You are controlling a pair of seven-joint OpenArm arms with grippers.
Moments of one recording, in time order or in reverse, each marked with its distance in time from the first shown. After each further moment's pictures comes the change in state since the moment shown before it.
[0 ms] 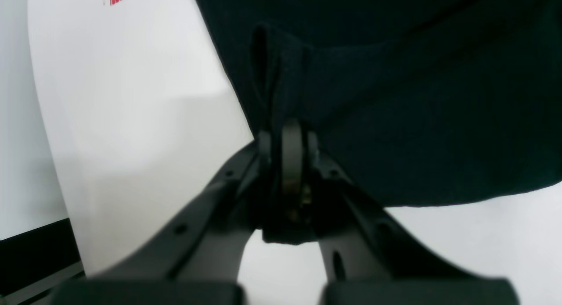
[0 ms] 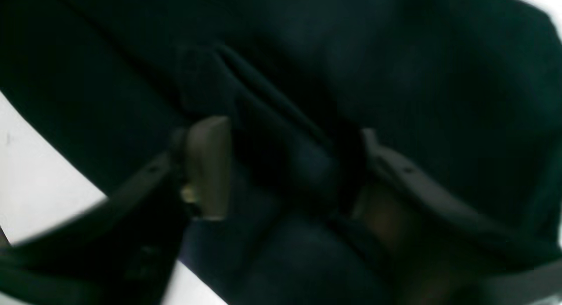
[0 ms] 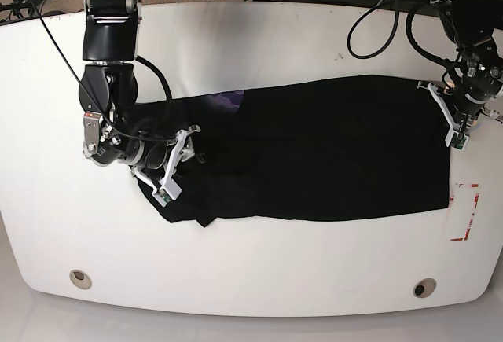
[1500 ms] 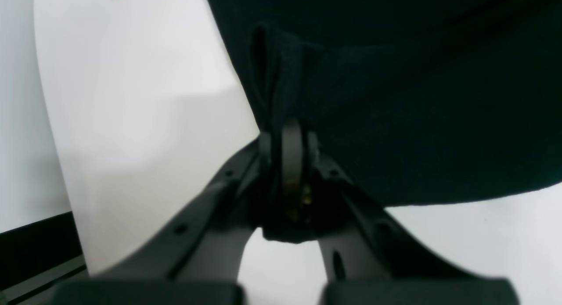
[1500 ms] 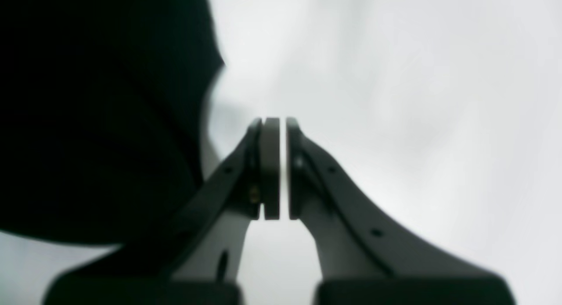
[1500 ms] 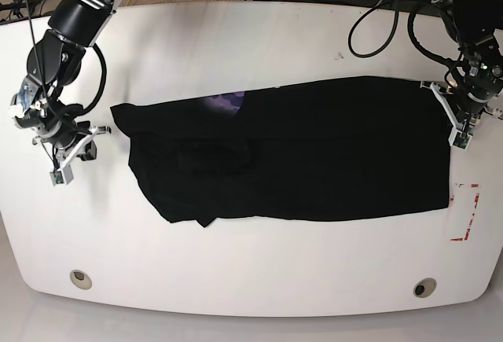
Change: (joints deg) left arm 0.1 0.0 -1.1 0.0 0.0 0.0 0.0; right arm -4.4 4.9 29.3 3.5 -13.3 0.1 2.4
